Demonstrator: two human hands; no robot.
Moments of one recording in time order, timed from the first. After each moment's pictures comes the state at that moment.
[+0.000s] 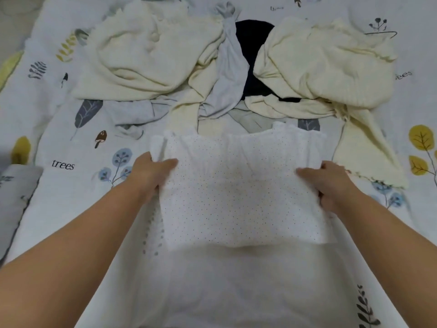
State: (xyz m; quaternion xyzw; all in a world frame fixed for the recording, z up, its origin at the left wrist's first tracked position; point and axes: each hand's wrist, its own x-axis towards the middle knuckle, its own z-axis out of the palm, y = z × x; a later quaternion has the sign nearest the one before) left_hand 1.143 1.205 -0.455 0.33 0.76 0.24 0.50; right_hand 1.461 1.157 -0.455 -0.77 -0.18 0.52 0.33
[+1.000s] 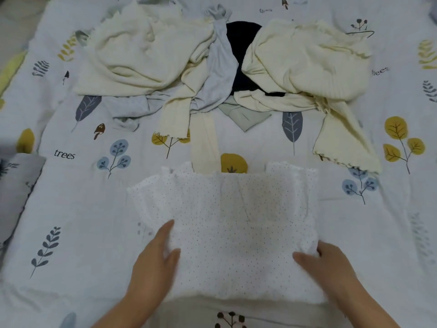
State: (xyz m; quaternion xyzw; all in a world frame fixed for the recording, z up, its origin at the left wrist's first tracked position) left_hand 1.163 1.003 -0.453 0.55 0.74 0.06 0.37; right_hand 1.456 0.982 -0.446 -0.81 -0.34 0.47 0.11
